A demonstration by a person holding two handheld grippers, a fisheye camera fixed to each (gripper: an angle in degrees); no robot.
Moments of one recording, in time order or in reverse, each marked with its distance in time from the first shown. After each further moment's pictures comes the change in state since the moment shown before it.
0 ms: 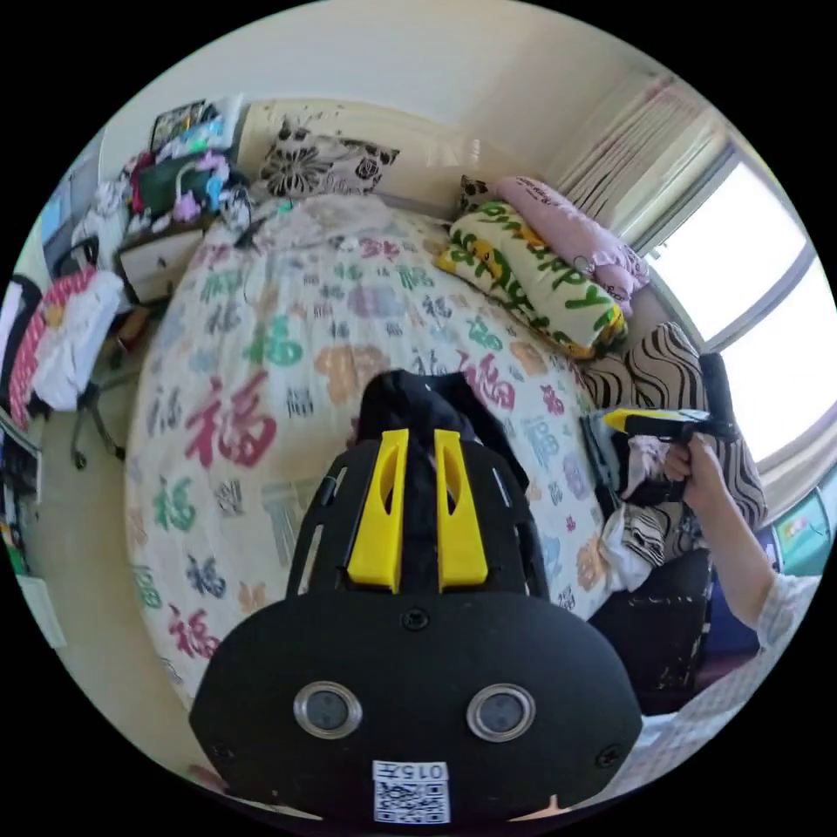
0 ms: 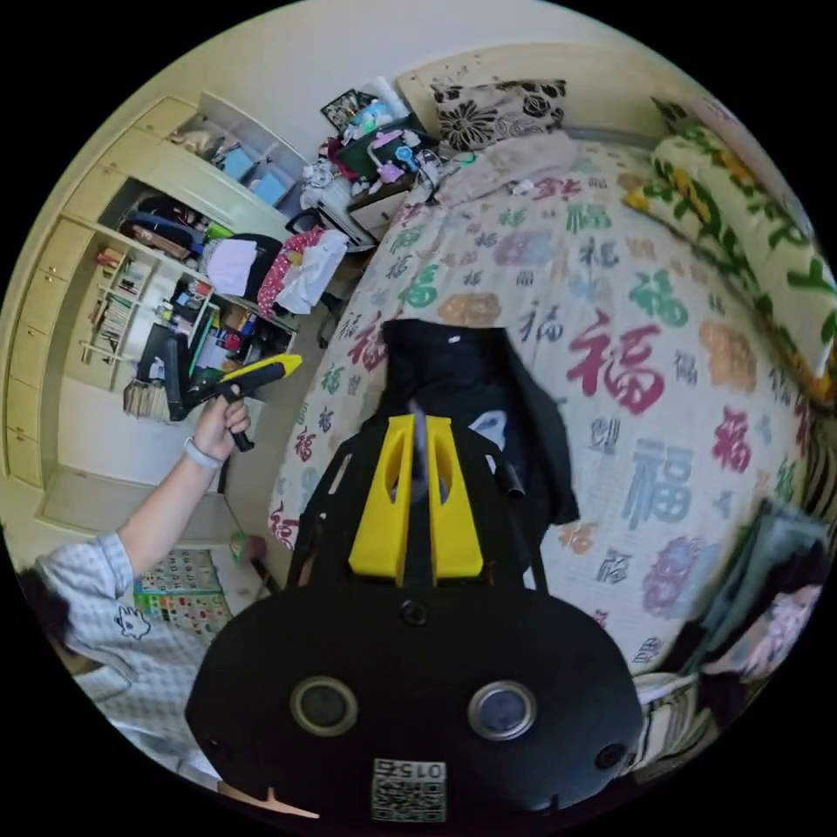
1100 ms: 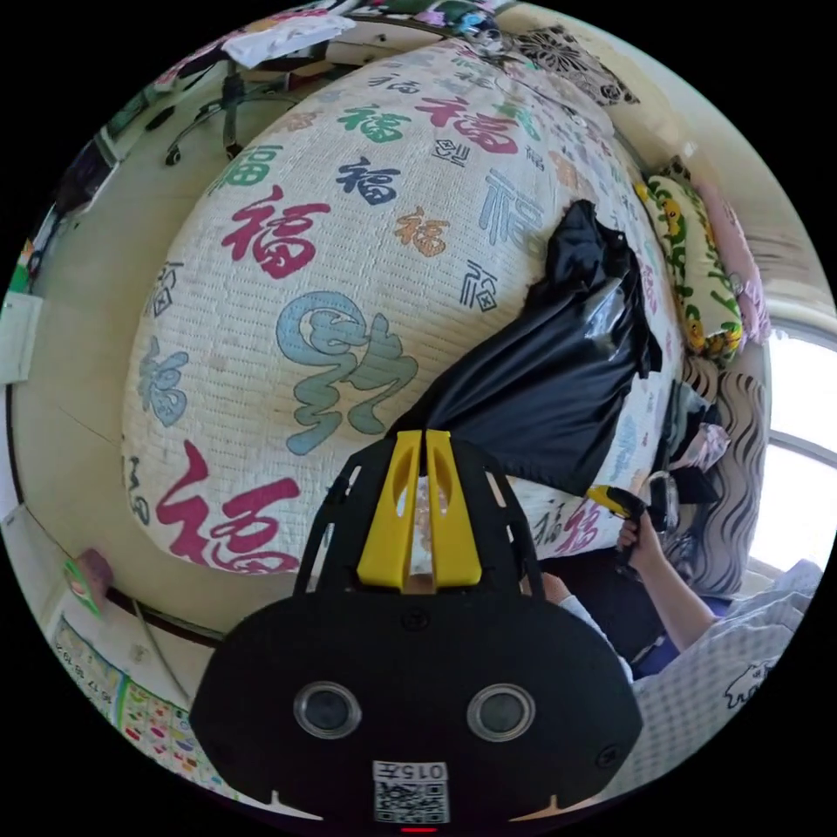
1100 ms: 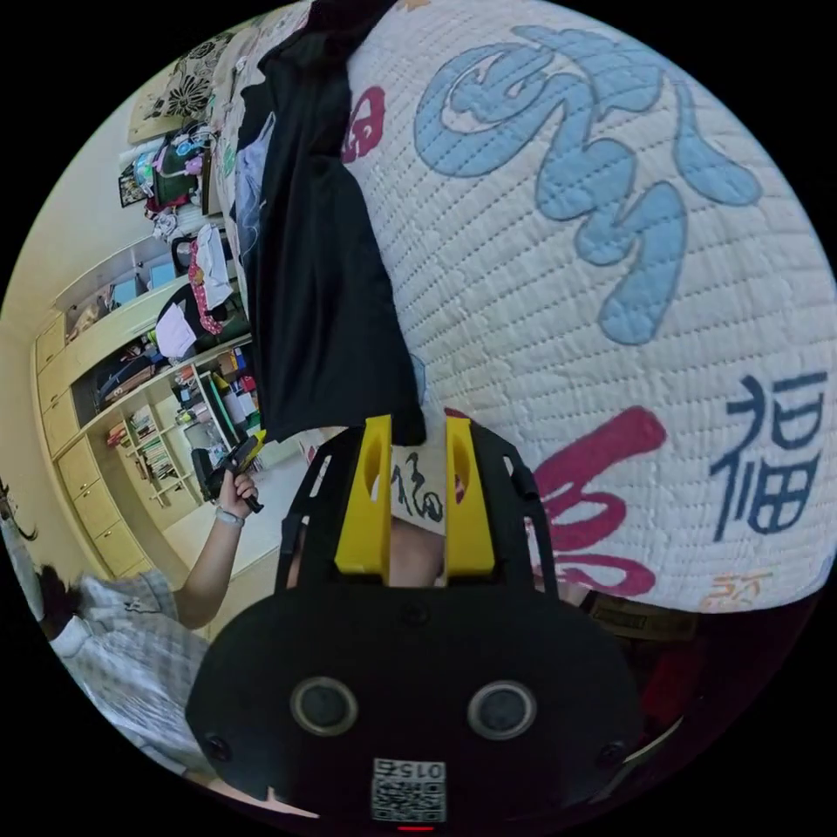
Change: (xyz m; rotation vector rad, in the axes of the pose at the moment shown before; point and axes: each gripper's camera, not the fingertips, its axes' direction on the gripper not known) left arm -0.259 0.238 -0.044 -0.370 -0.019 -0.558; right arm 0.216 0.269 0.071 -0.286 -0.355 0.677
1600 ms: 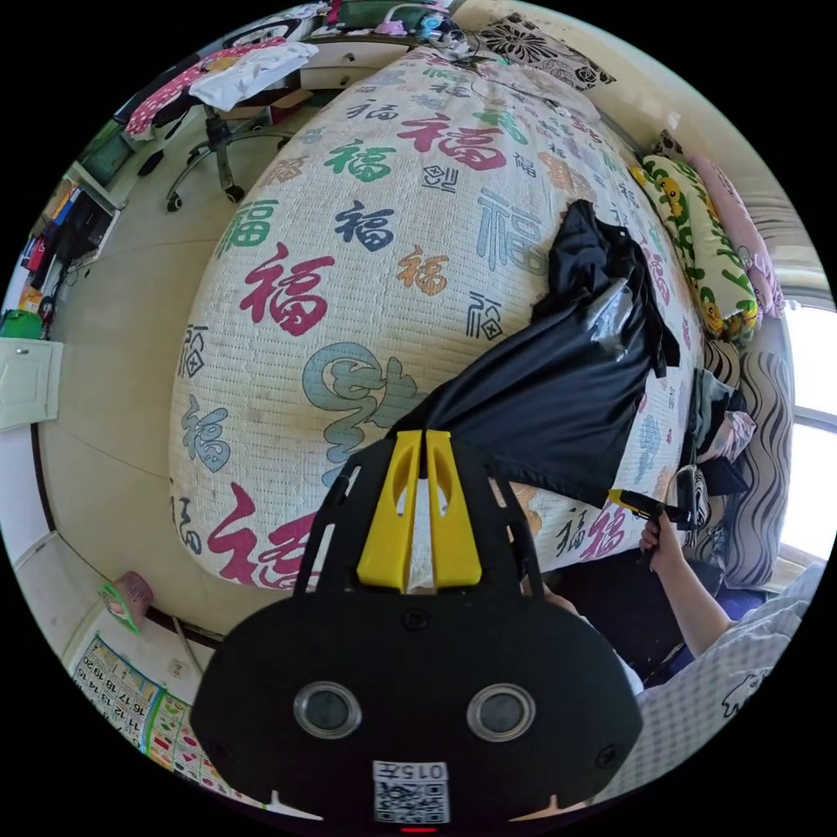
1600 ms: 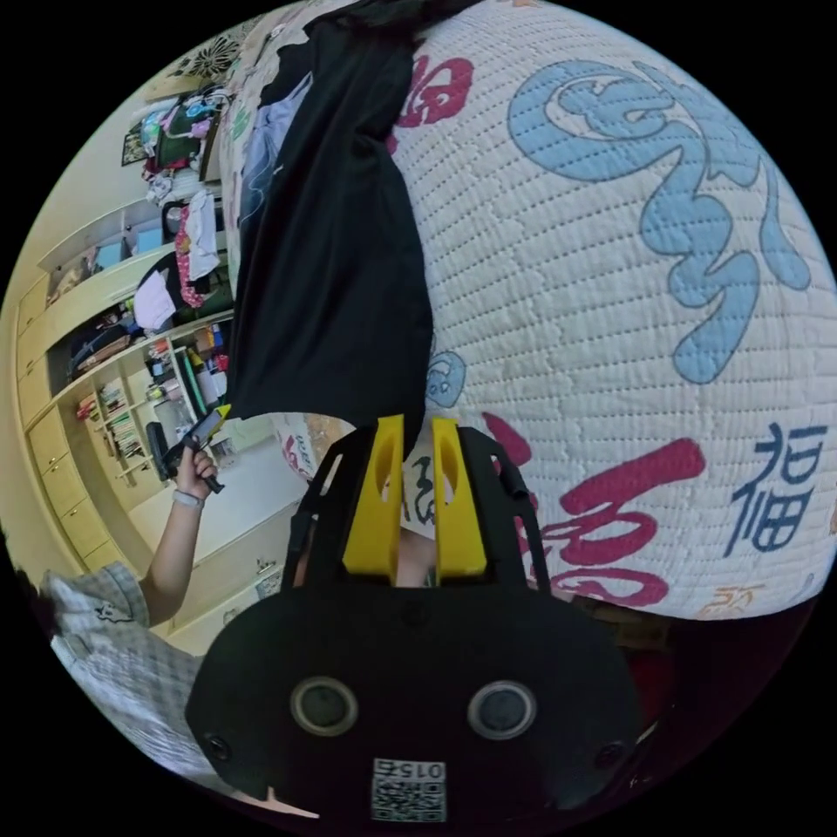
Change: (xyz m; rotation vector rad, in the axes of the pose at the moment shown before) left arm -0.008 -0.017 -0.051 0.023 -0.142 0.086; right arm -0.033 0.027 -0.027 -0.019 0.106 -0.076
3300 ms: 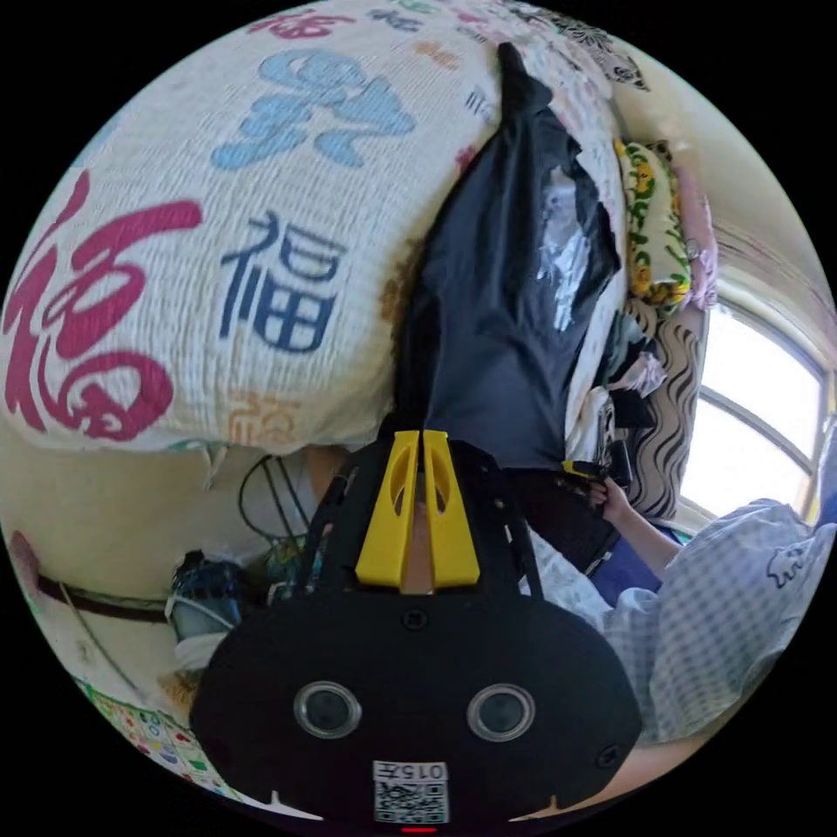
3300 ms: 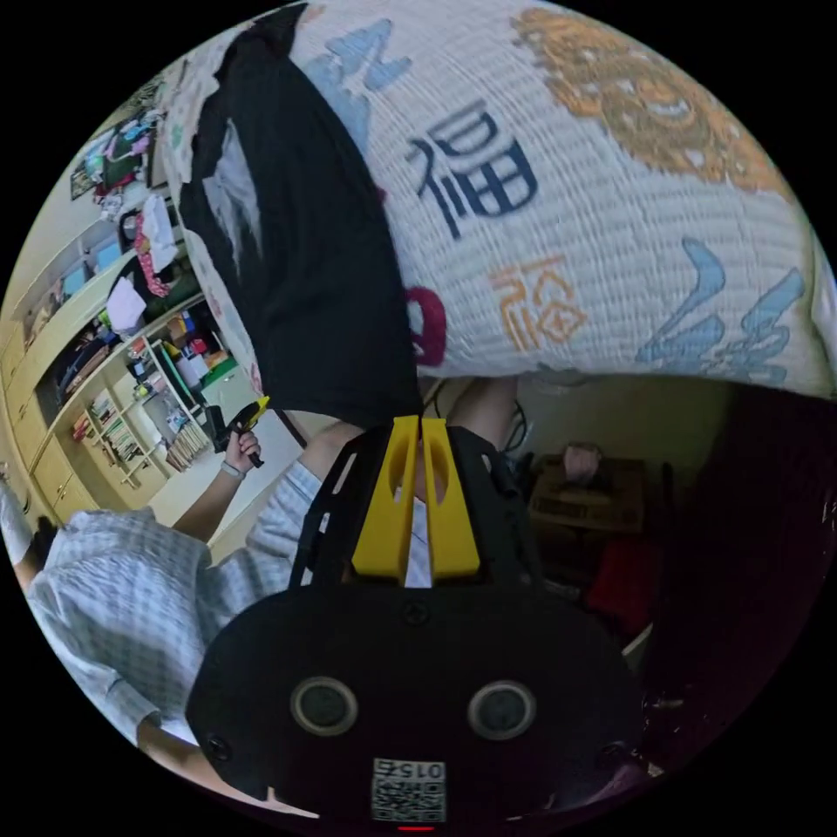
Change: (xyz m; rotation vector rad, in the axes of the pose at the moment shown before) left arm -0.091 0.117 0.237 -0.251 0.485 -0.080; right arm 0.054 0.193 -0.166 -0.185 0.038 0.158
